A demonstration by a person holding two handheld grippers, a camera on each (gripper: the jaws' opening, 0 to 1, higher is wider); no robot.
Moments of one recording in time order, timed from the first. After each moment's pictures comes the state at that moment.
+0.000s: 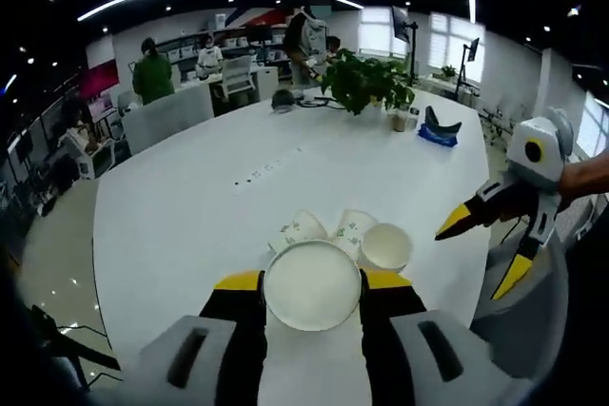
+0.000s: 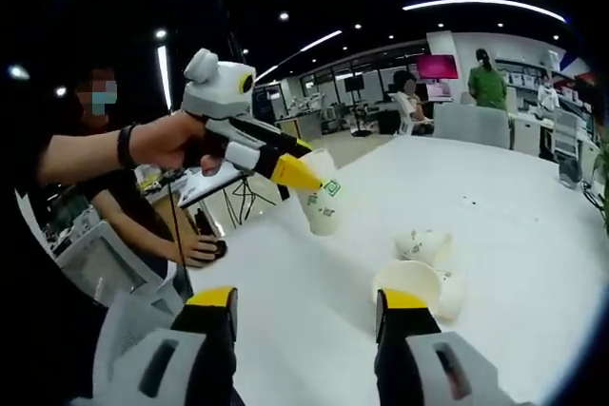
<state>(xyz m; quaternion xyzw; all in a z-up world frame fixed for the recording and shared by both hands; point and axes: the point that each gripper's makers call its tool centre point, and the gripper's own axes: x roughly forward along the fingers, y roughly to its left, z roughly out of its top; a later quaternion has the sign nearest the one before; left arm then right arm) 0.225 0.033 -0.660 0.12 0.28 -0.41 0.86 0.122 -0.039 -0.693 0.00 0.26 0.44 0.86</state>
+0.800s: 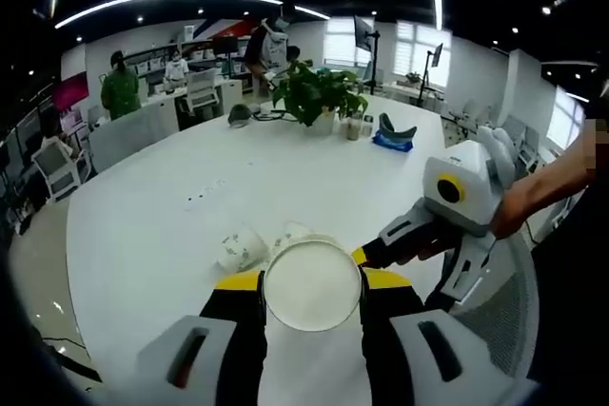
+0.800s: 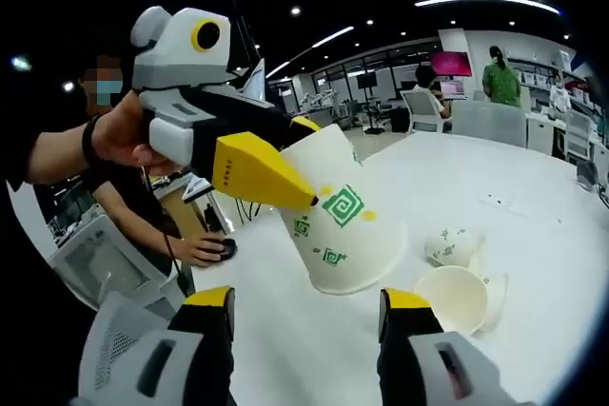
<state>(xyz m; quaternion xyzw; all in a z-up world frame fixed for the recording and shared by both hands) 0.167 -0.011 -0.647 0.12 0.26 -0.49 0.82 0.128 -0.004 -0.713 0.00 0.26 0.46 0.85</state>
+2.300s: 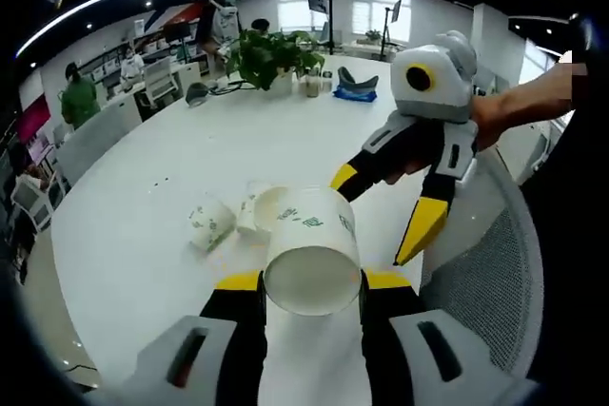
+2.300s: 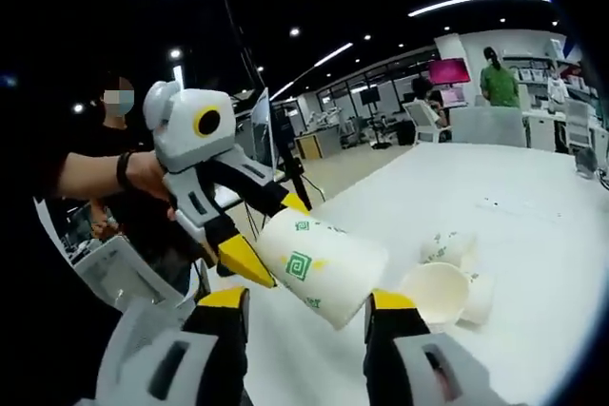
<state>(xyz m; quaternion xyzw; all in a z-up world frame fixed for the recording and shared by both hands) 0.134 -0.002 -0.694 0.21 0.30 -0.54 0.76 0.111 -0.033 -0.692 0.04 0.23 0.49 0.84</state>
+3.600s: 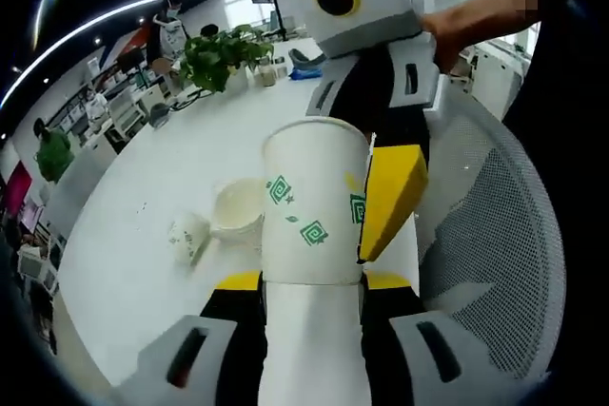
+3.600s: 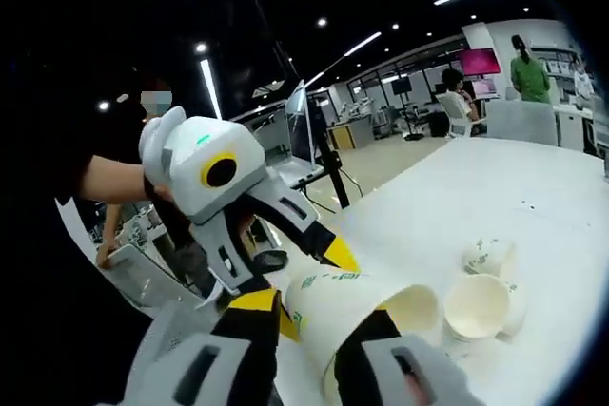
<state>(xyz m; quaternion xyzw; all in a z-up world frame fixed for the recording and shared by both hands) 0.097 -0.021 -0.710 0.30 0.25 -0.58 0.71 0.090 -0.002 -0.672 0.05 0.24 0.55 0.80</state>
